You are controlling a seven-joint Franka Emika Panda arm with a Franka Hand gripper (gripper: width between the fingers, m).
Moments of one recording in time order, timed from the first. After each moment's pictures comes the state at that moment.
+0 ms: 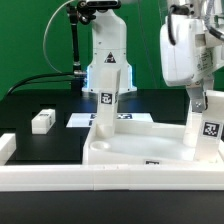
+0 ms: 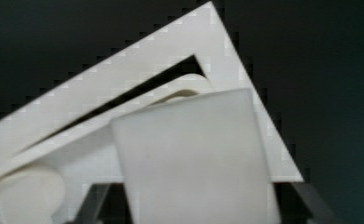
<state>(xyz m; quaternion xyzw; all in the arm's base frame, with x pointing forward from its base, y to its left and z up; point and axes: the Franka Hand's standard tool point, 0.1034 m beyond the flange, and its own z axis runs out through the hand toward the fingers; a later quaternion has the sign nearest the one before) 0.644 0.092 0.110 -0.48 0.87 0.04 0.10</state>
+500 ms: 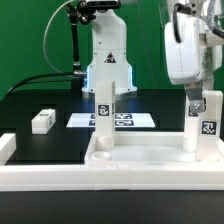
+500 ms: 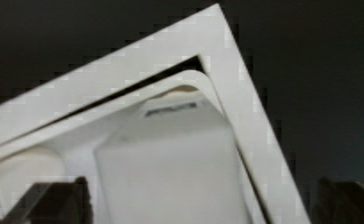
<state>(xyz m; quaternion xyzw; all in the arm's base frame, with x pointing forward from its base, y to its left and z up) 0.644 0.083 0.117 -0.53 0.84 0.03 0.10</state>
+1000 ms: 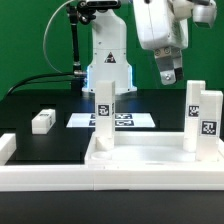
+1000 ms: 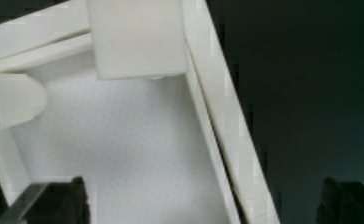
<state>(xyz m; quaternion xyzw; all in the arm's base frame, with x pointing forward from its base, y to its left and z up) 0.637 0.046 0.146 -0.56 0.82 0.02 0.13</state>
